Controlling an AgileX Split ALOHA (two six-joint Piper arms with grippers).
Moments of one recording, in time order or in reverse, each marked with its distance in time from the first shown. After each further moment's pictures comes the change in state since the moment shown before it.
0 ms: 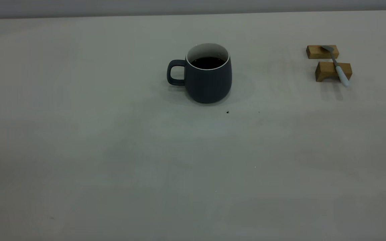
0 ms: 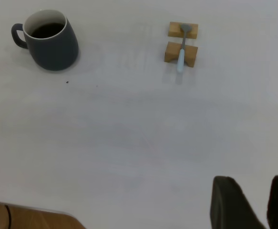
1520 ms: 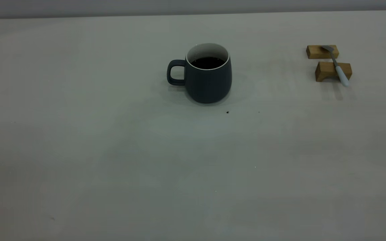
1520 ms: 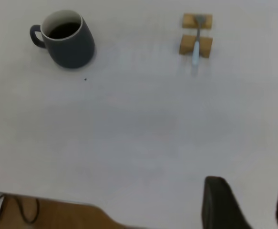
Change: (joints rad) left arm 0.000 -0.026 0.000 -0.004 0.005 0.002; right arm 0.000 0.202 -0.116 0.042 0.011 0.047
